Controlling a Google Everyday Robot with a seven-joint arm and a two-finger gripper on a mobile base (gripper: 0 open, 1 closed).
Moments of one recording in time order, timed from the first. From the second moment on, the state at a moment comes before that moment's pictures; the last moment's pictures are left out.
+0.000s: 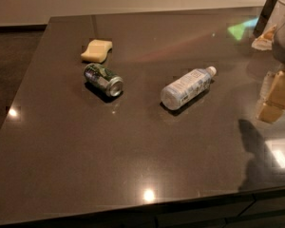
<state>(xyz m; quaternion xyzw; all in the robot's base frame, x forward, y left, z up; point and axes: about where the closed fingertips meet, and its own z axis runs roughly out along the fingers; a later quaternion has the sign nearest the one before) 0.438 -0.217 0.977 -0.60 0.78 -0.04 0.16</state>
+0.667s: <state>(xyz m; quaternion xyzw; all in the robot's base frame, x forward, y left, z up) 0.444 -0.213 0.981 -0.59 0.79 -0.04 0.16</state>
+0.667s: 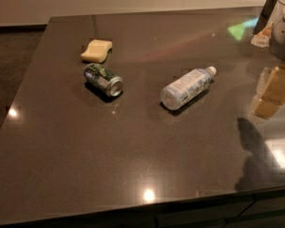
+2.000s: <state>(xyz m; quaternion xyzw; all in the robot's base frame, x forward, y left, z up) 0.557 -0.109 0.955 -0.56 0.82 -0.03 0.13</state>
